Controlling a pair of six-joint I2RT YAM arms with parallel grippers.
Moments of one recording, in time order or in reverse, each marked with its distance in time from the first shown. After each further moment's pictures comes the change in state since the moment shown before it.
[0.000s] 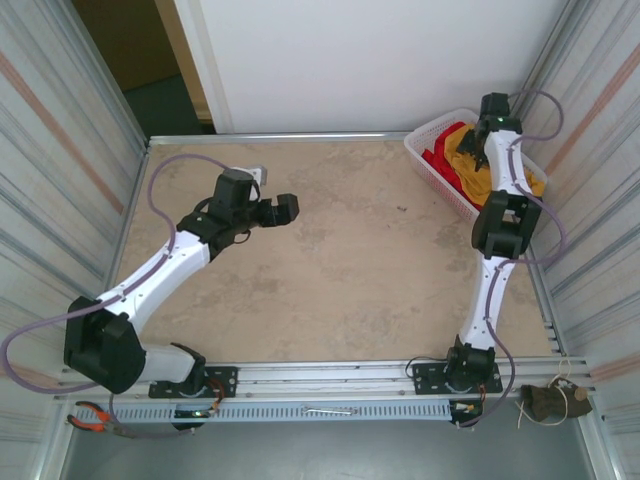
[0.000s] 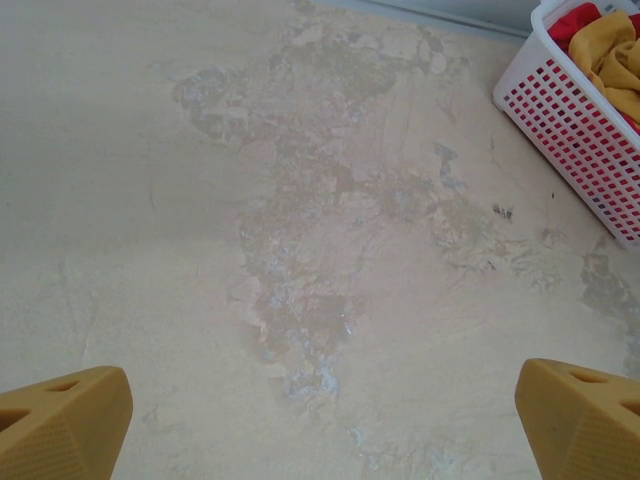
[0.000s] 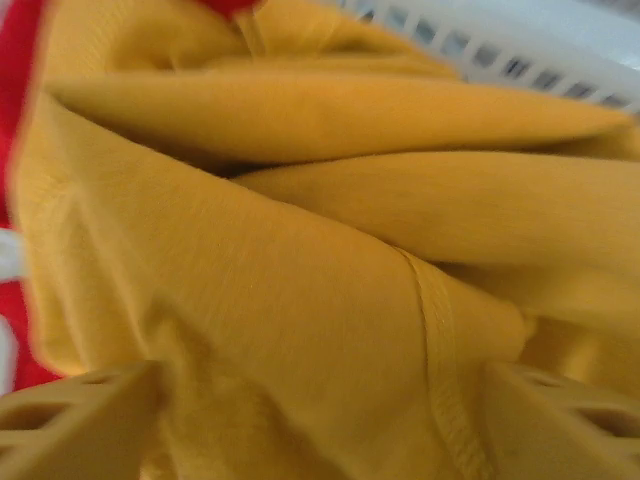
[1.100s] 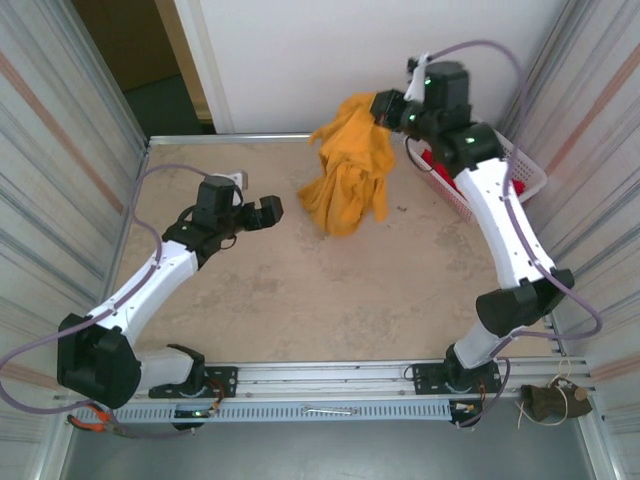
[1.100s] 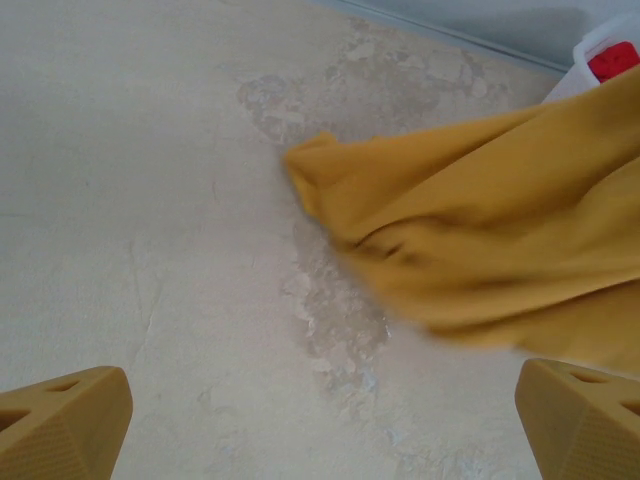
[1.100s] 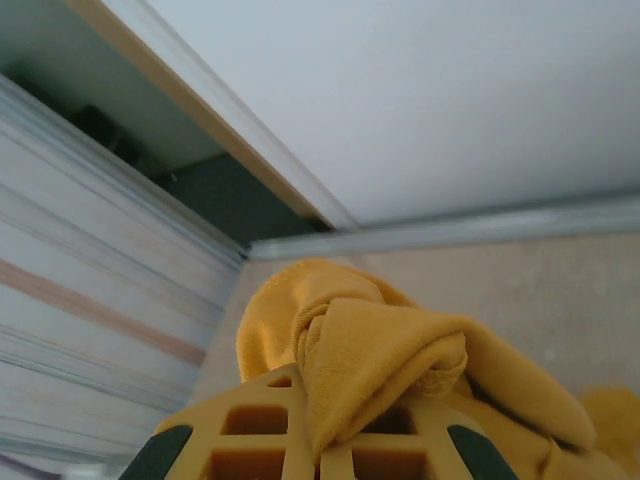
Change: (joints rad) left arm 0.095 -0.086 -0.098 0.016 0.013 -0.014; right arm 0.523 -0.782 -0.469 0.352 -0.416 0.240
